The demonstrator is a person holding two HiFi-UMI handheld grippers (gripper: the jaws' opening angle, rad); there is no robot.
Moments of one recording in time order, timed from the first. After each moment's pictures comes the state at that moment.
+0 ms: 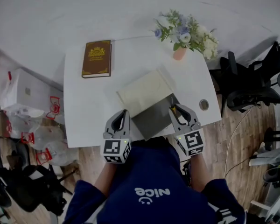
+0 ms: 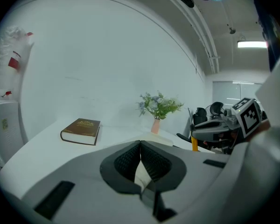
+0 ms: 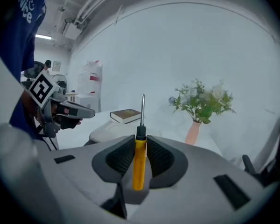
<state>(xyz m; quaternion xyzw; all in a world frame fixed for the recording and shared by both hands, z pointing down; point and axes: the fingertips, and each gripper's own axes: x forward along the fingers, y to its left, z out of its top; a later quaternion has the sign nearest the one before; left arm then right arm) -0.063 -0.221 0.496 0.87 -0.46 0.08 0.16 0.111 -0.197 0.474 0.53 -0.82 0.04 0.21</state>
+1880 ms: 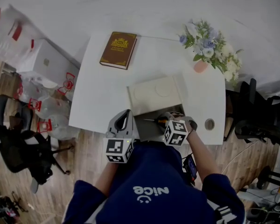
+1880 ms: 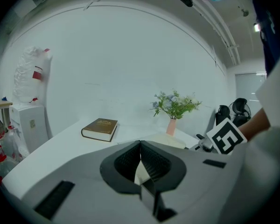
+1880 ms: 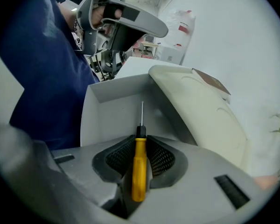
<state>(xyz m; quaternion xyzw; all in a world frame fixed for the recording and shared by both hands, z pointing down) -0.064 -0.211 0.494 0.79 -0.58 0.09 0.17 0.059 -0.173 0.630 0.02 -0.84 -0.06 0.54</state>
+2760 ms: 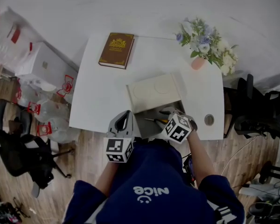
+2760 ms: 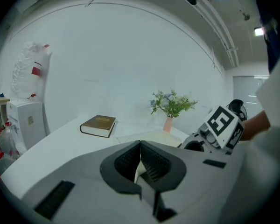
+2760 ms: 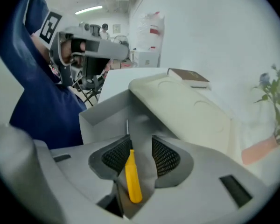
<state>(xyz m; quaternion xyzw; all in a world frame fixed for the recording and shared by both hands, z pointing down) -0.066 -0.195 0.501 0.80 -0.56 0.09 0.18 0.051 -0.184 0.597 0.13 -0.86 0.04 0.49</state>
